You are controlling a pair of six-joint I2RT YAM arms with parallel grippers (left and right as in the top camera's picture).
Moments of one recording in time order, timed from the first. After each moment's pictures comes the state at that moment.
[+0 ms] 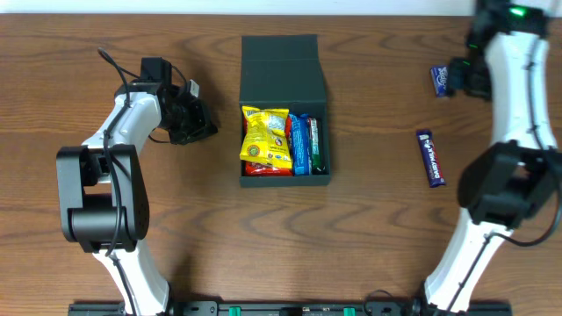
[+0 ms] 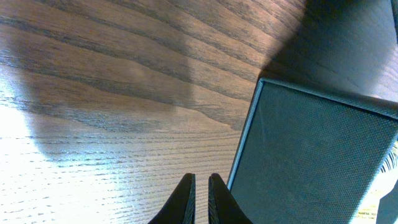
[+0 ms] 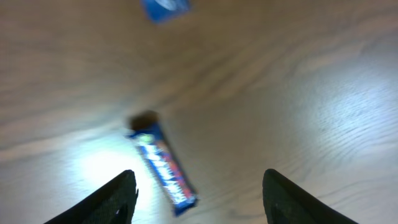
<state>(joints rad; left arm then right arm) 0.02 2.01 1.36 -0.72 0.54 -0.29 -0.21 2.22 2.18 -1.43 0.19 0.05</state>
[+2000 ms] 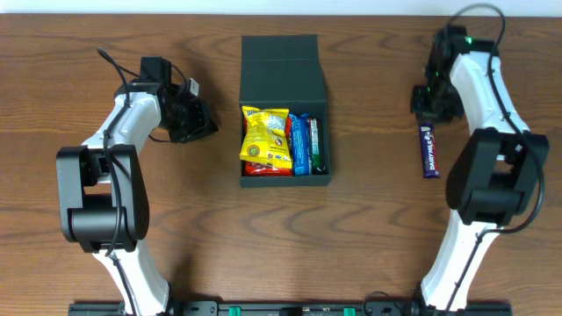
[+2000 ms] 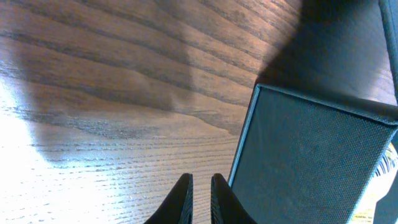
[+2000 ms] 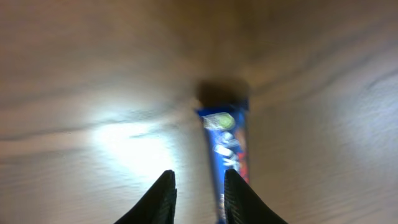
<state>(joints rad) 0.02 2.01 1.36 -0.71 0.54 -0.29 -0.07 2.22 1.93 -1.26 0.11 0.13</state>
